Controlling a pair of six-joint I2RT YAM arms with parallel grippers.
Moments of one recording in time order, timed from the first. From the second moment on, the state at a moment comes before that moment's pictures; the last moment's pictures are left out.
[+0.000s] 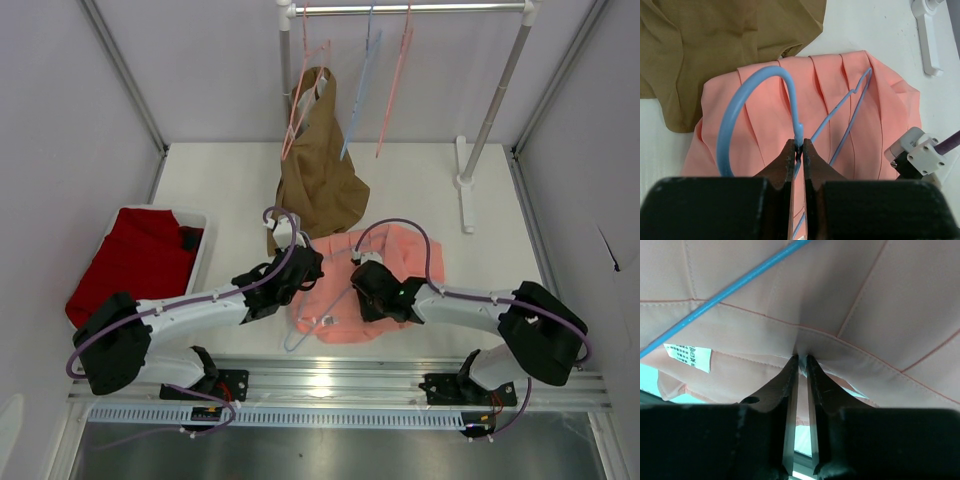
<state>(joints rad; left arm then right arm) -0.93 1.29 0.67 0.11 -0.54 -0.80 0.95 1.45 0.71 -0.27 0.17 0.56</state>
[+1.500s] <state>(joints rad) -0.92 1.27 0.68 0.13 -0.38 -0.67 0.70 1.06 0.59 -0.46 0.02 0.64</state>
